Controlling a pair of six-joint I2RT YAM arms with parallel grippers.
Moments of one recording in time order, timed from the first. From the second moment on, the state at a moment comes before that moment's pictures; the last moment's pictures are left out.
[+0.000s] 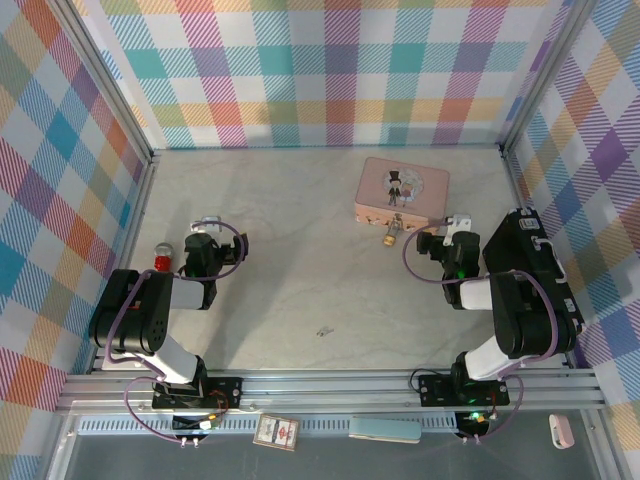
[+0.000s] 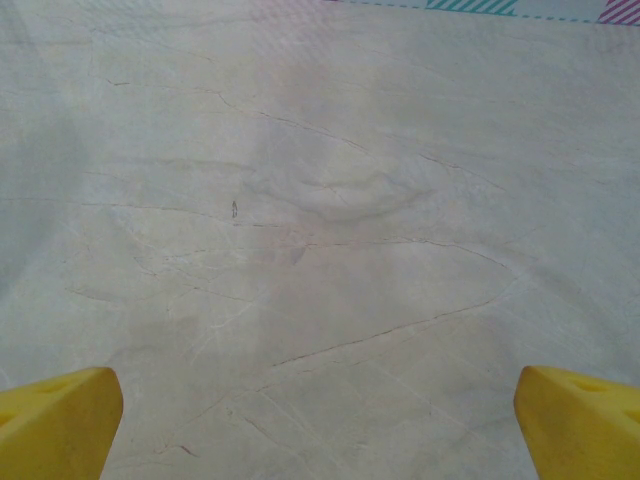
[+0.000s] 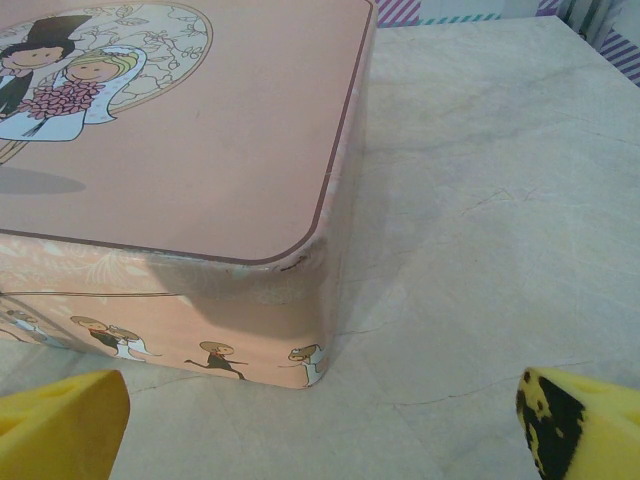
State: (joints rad) left arm -0.06 1.58 0.40 0.75 -0.06 -0.10; right arm 0.05 1.53 0.37 0.77 0.10 0.07
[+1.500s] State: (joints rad) left arm -0.28 0.77 0.62 -0.55 0.02 -0.68; right arm 0.27 0.83 0.82 -0.65 -0.20 0.61
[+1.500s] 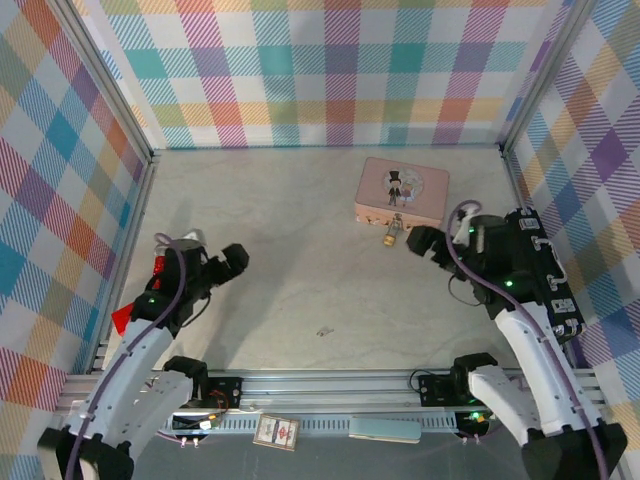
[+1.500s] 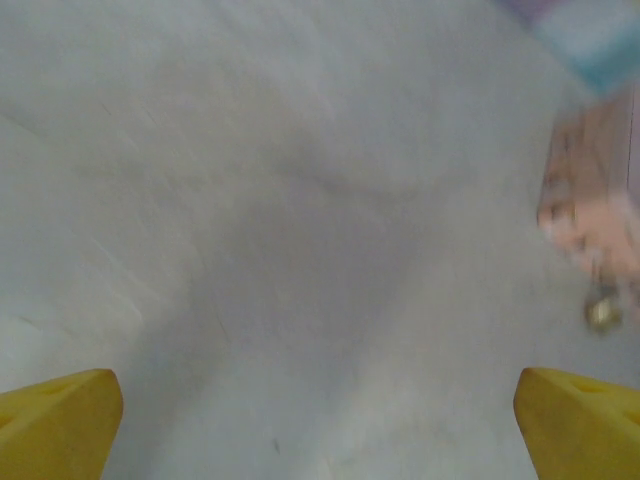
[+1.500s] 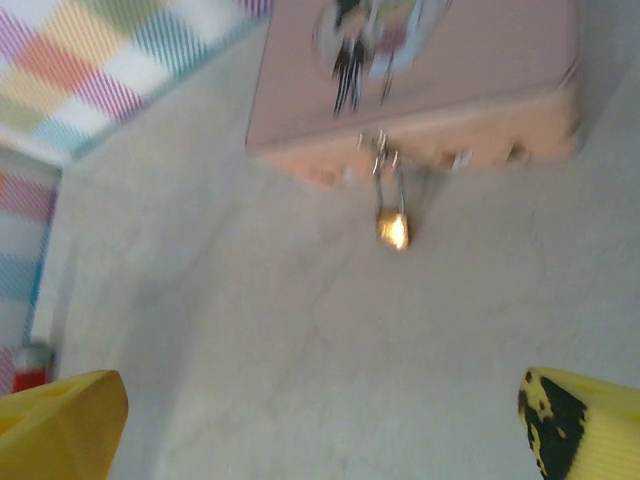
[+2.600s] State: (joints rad) left arm -0.62 0.37 0.40 -0.53 -0.24 -0.57; right arm 1.12 1.72 1.10 -0.75 -0.12 1.23
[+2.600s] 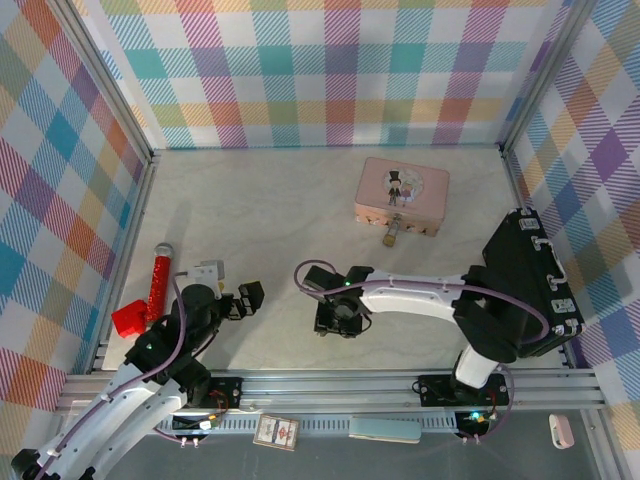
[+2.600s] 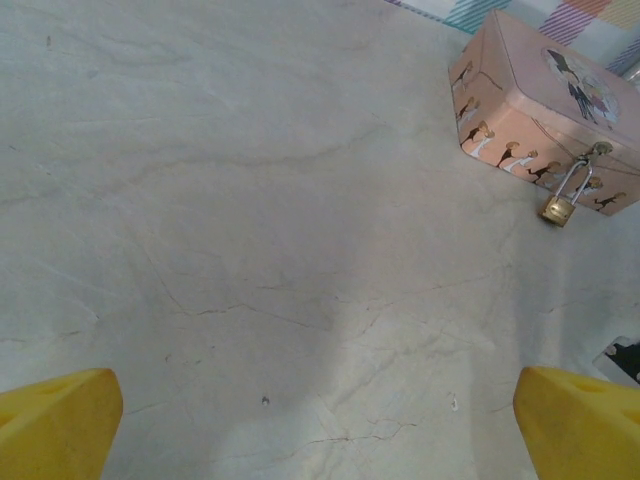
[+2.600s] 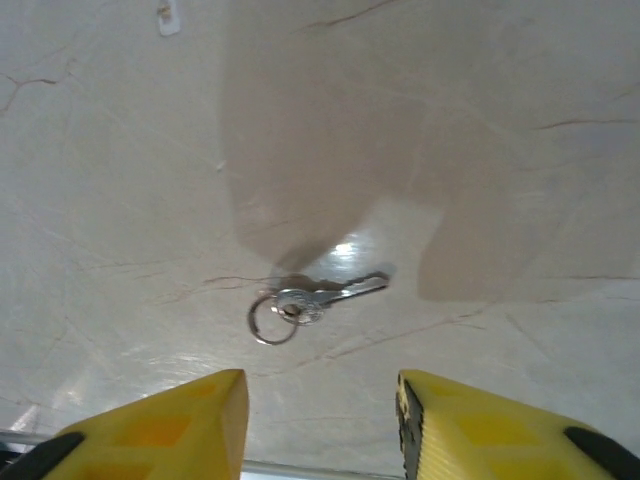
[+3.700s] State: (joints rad) left arm -0.62 0.38 0.40 -0.54 -0.24 -0.57; right arm 1.12 1.80 1.11 -0.72 -0.16 1.33
